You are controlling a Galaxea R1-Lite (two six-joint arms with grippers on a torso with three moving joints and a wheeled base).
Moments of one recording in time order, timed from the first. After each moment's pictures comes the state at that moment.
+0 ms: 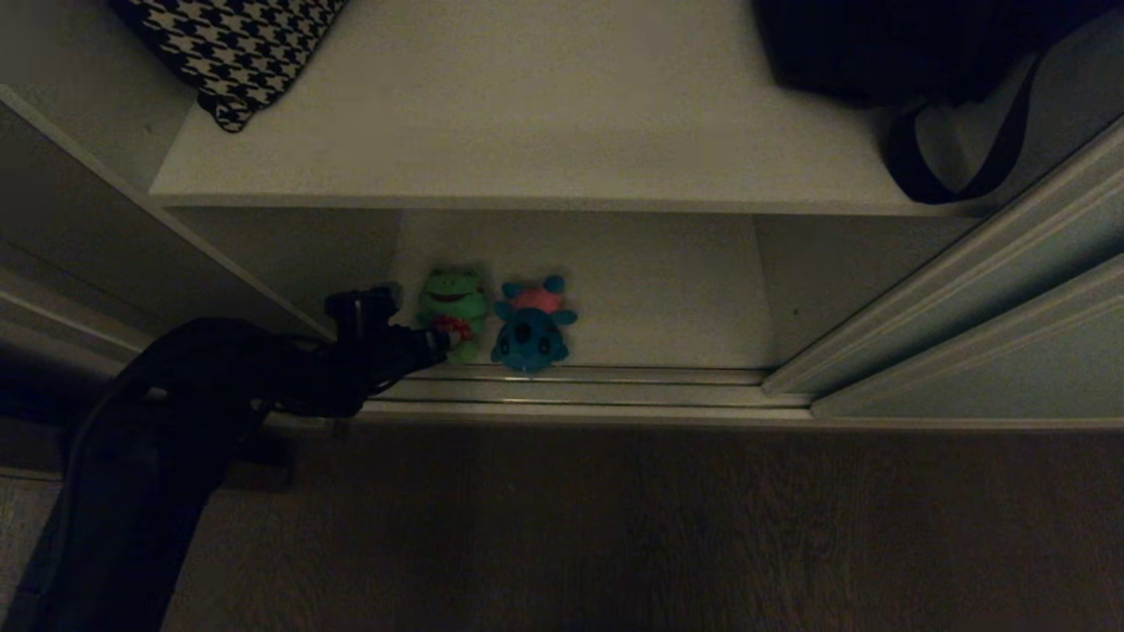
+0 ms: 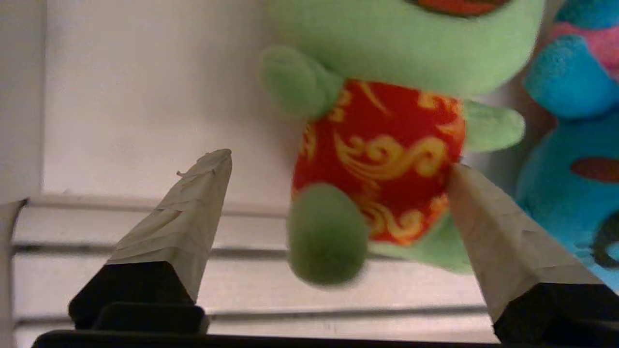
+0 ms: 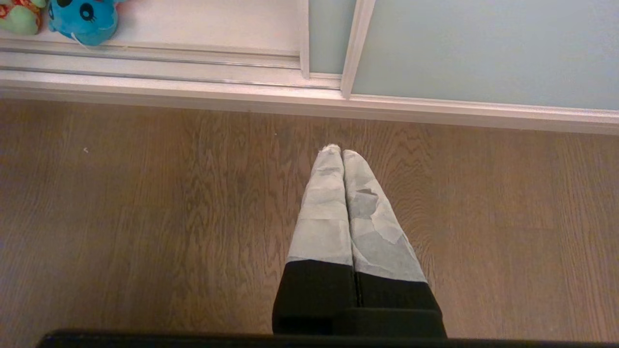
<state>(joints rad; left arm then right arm) -0.05 2.57 -1.72 -0.59 -0.13 -0.18 0.00 0.00 0.00 -0.03 -0.01 0.02</state>
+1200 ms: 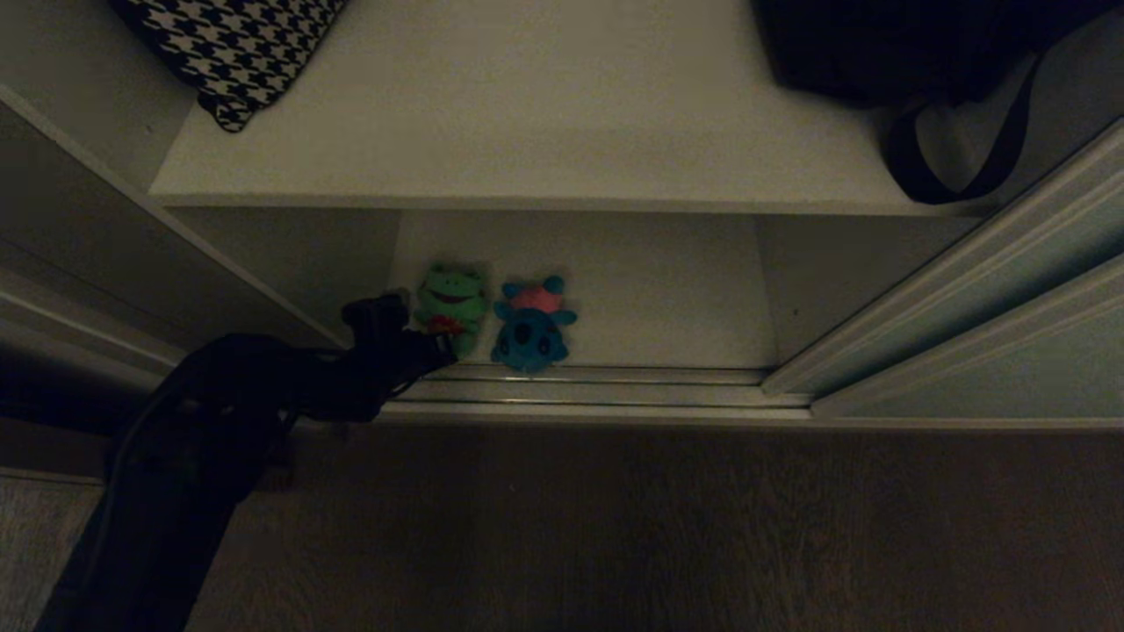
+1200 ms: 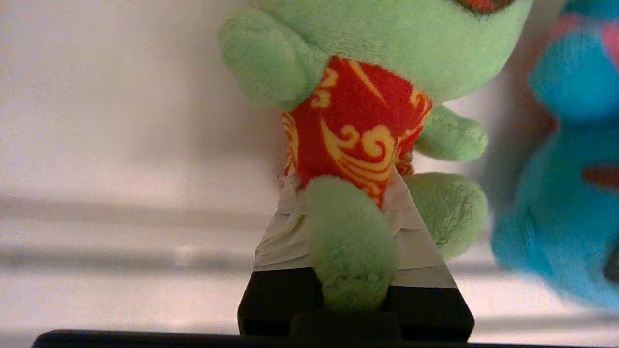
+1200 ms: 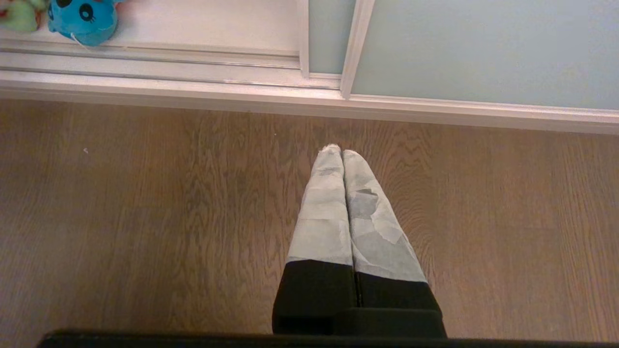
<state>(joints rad) -0.07 2.64 -1.79 -0.60 -0.13 -0.23 0.00 0.00 0.00 -0.03 -0.01 0.02</state>
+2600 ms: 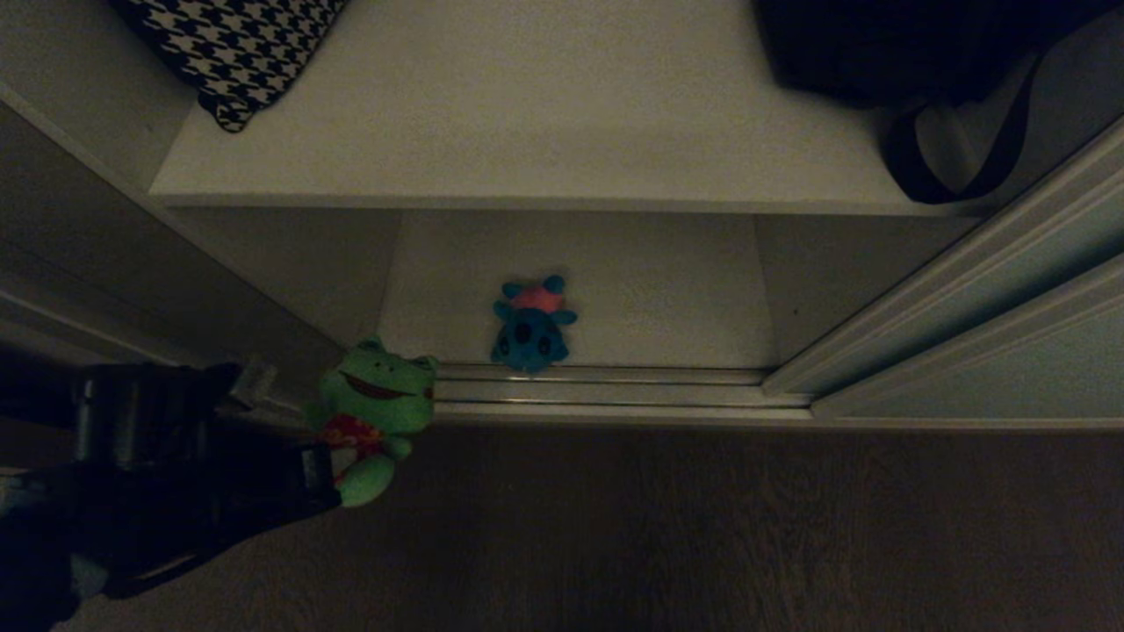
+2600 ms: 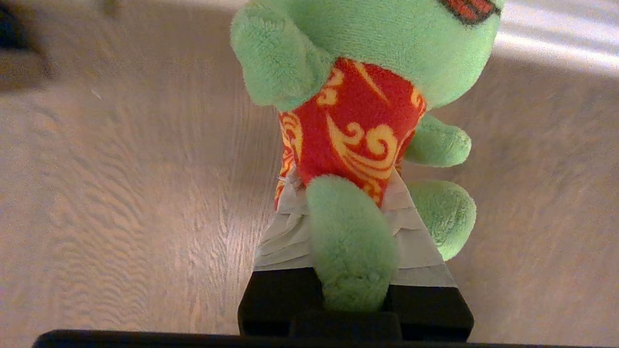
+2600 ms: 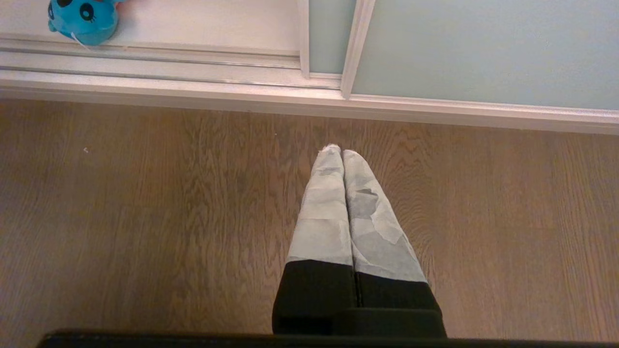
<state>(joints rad) -0.13 1.49 -0.46 -0.53 -0.10 -0.23 0.00 0.00 0.00 -0.03 -0.01 0.02</state>
